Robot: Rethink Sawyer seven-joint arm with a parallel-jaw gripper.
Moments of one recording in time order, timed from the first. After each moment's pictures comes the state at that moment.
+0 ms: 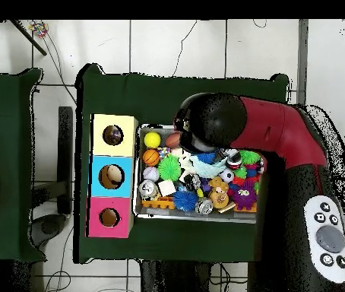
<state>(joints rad) -0.43 -0.77 0.23 1.36 -0.18 0.98 1.79</state>
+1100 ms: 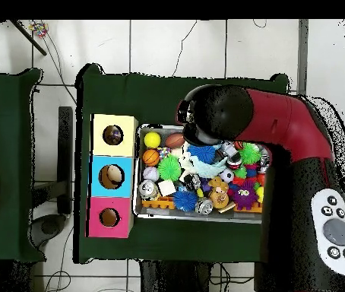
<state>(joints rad) -0.45 -0.76 0.28 1.32 -0.19 0.98 1.79</state>
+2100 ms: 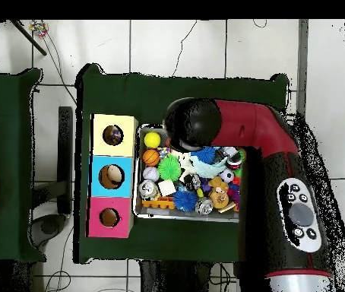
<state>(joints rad) -0.40 -0.69 0.26 1.36 -0.27 0.87 1.79</state>
